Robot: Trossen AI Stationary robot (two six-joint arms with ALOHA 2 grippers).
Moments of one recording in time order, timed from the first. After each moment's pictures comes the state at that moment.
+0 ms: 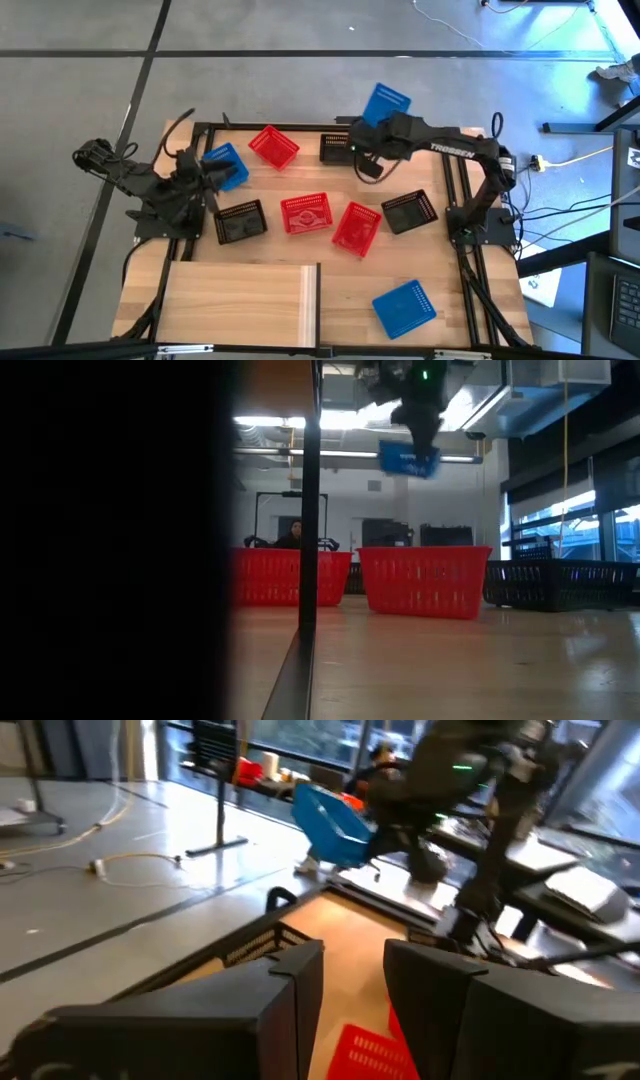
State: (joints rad) left arm -0.52 0.49 0.71 -0.23 -1.07 -0.26; right arm -0.20 1.76 1.81 -1.46 0.63 0.21
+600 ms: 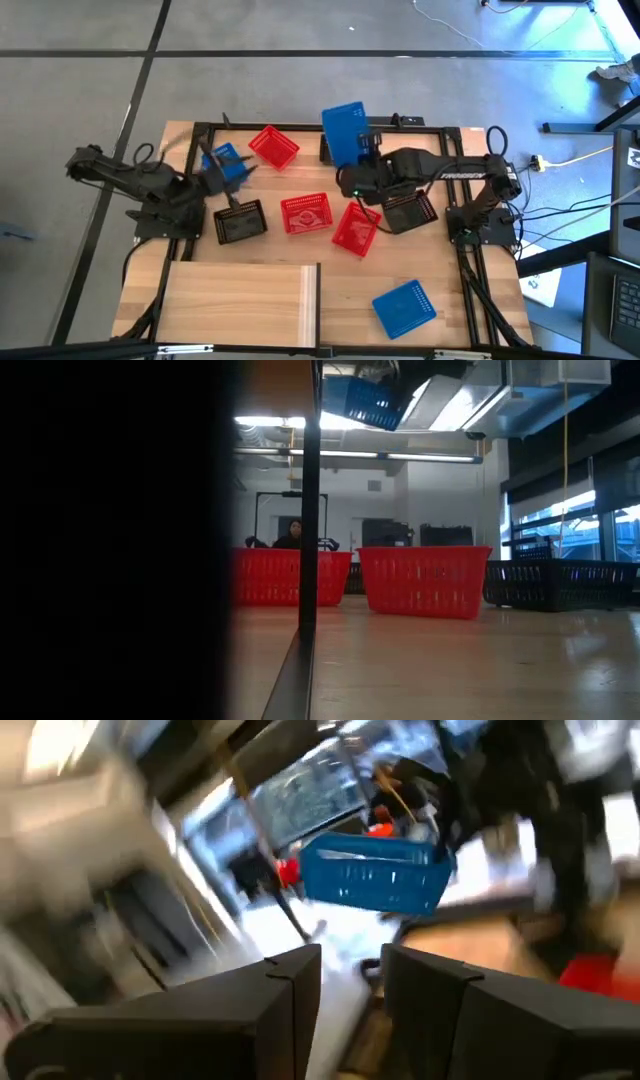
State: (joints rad) left arm -0.34 0.69 0.71 0.18 -0.88 0.78; right arm 0.10 1.76 1.89 -1.40 0.76 -0.31
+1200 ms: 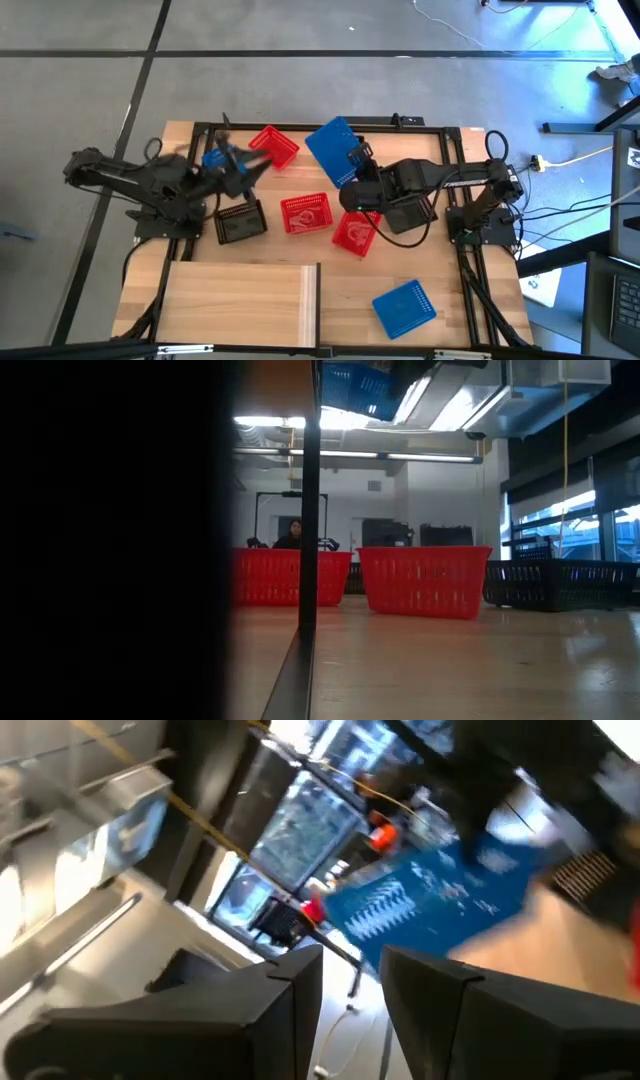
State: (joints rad) left arm -0.22 0.87 0.86 0.26 -0.74 1.01; right arm 0.17 1.76 1.89 -1.41 0.76 -0.59
